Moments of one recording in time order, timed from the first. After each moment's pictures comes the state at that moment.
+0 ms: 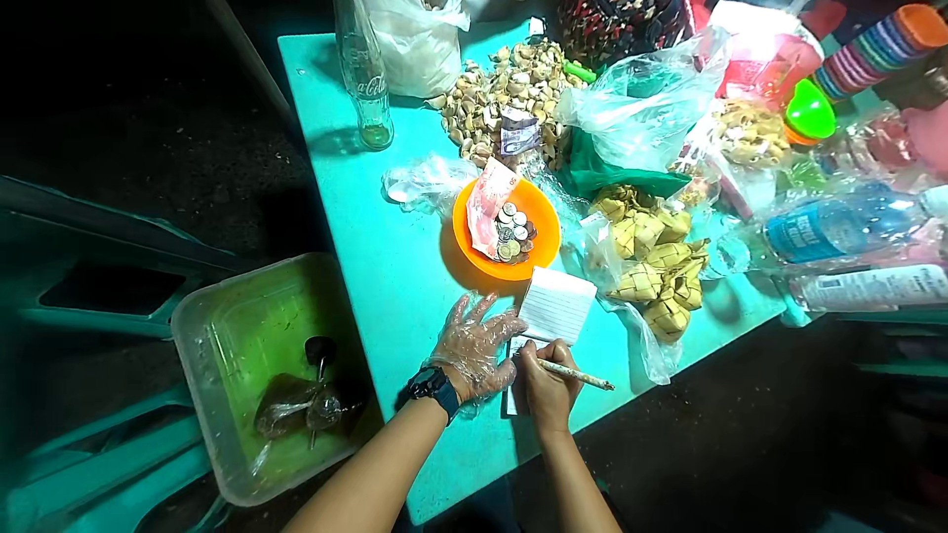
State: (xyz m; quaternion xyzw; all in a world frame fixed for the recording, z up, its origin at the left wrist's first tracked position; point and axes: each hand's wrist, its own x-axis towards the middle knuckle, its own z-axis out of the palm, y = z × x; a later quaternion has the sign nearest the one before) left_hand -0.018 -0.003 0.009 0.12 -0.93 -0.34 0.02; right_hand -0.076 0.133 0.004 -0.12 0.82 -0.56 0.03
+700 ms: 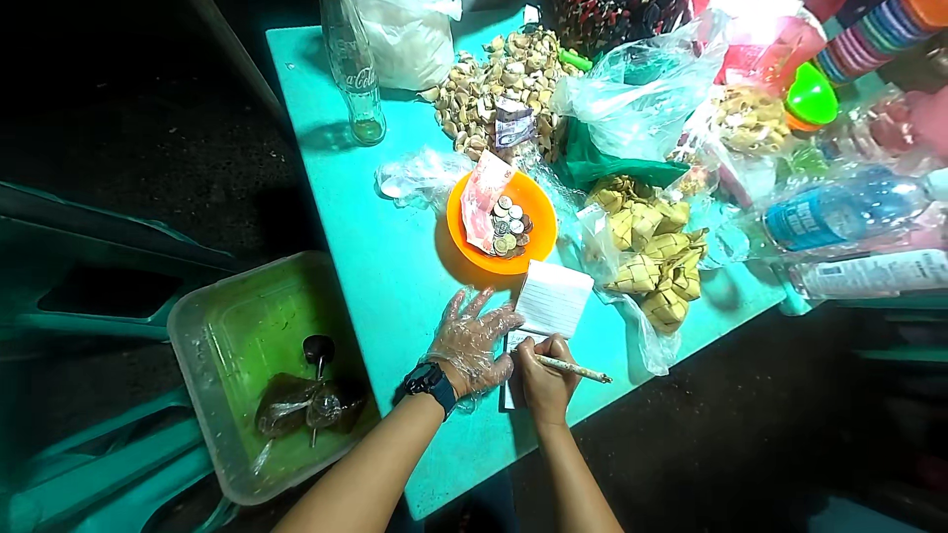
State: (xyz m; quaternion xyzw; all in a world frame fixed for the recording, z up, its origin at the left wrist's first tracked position) left_hand -0.017 -0.002 0.010 0.12 -0.93 -0.34 0.03; right_hand -0.075 0.134 0.001 -0.13 0.83 -0.55 0.01
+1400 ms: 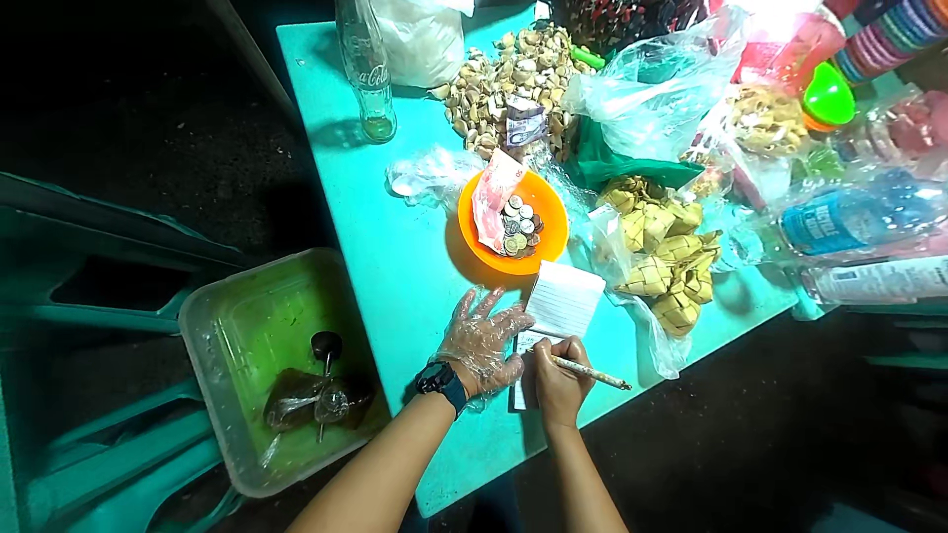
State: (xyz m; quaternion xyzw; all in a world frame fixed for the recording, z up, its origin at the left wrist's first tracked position) left_hand -0.018 -0.002 0.009 0.12 -0.93 -0.34 0.04; right_hand -0.077 0.134 0.000 -0.12 0.81 -0.57 -0.02
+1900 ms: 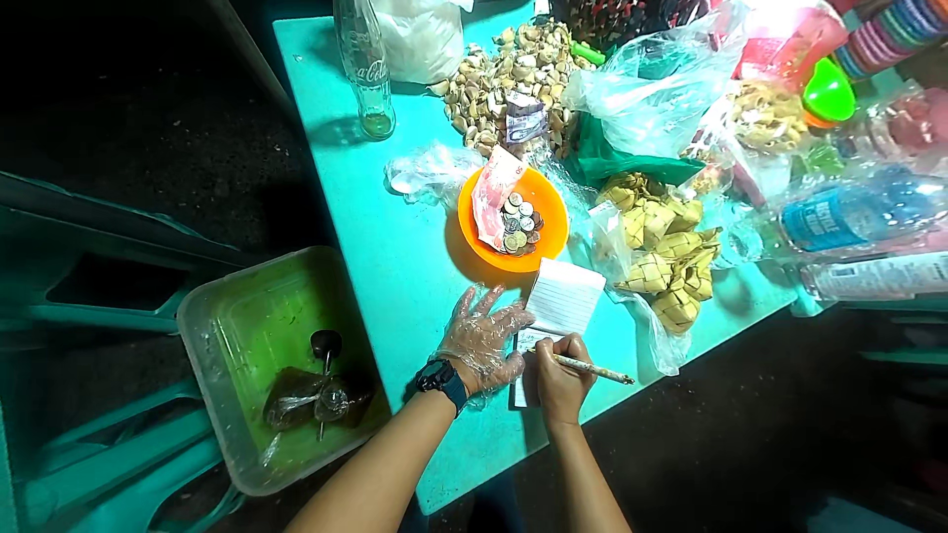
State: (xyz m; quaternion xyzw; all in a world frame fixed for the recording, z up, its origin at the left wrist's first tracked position) left_hand -0.018 -0.003 0.009 0.12 -0.93 -0.34 0.04; right_hand -0.078 0.135 0.000 -0.13 0.82 -0.56 -0.02
